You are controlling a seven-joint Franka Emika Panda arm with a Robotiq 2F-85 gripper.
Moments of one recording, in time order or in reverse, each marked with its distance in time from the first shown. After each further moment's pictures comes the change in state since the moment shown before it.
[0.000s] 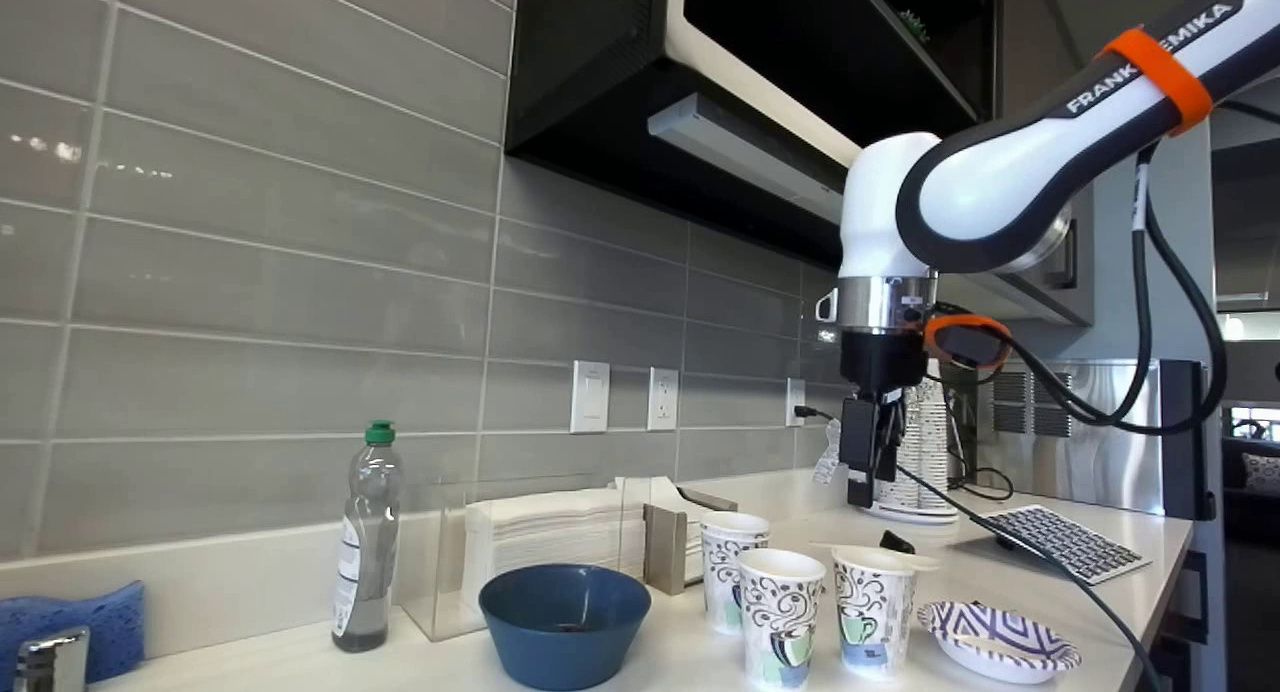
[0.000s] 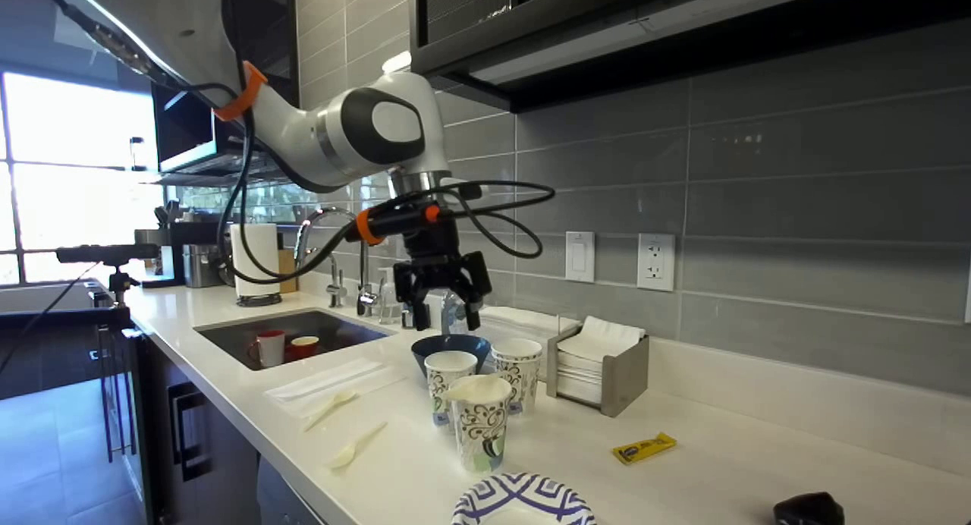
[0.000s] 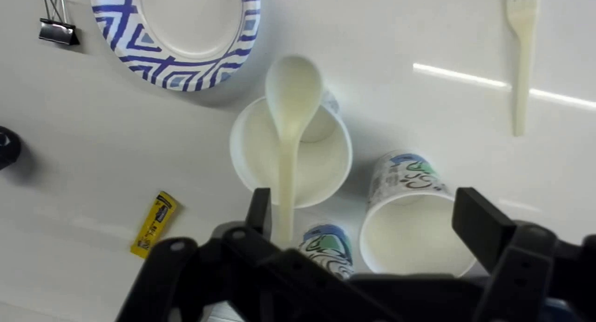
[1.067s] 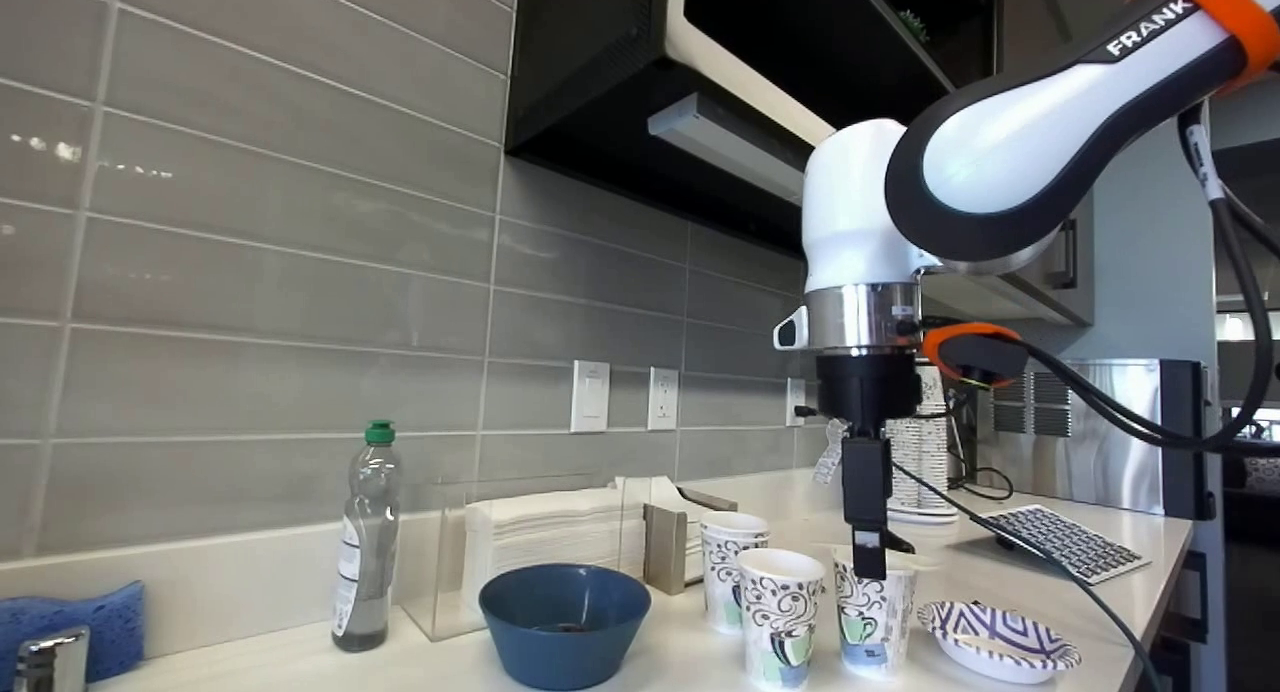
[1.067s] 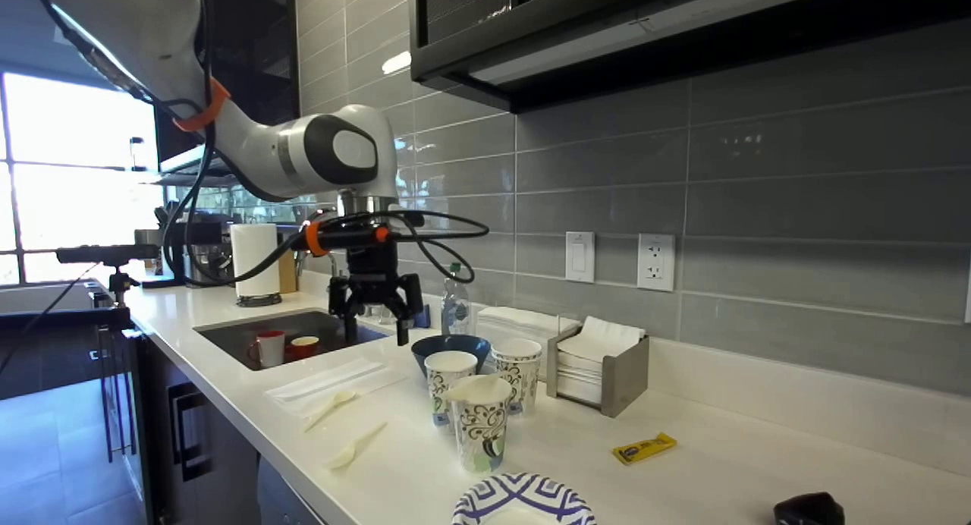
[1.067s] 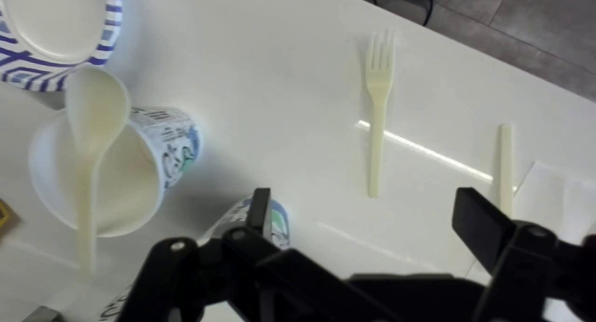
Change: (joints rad) arm 0.119 0.014 0.089 -0.035 0.107 -0.090 -0.057
